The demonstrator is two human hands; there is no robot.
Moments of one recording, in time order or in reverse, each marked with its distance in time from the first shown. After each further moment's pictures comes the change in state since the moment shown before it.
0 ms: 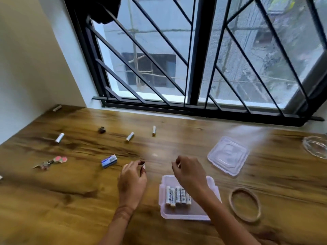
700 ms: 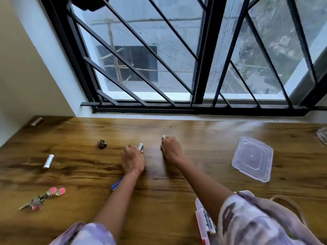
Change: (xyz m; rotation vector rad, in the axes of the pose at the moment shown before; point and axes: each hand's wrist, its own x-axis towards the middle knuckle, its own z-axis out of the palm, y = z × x) left_hand 0.172 -0.058 0.040 0.316 -0.290 -0.188; right_hand 0.174 -0.050 0.119 -0.140 -0.076 -0.055
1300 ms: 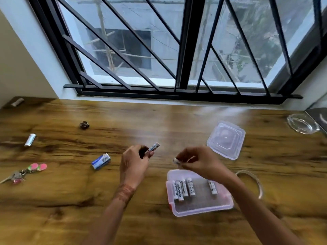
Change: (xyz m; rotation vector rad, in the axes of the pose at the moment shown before) left_hand -0.127 0.025 -0.017 -0.403 0.019 0.222; right_hand -0.174 0.064 -0.121 0.599 -0.199 0.046
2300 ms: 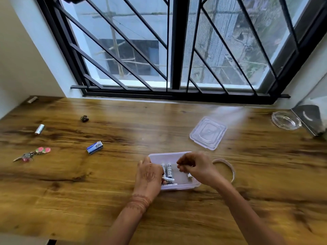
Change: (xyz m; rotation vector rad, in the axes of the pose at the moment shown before) left_hand -0.120 0.066 0.031 0.640 -0.309 0.277; right_hand -0.072 0.053 -0.020 0.013 0.014 0.019
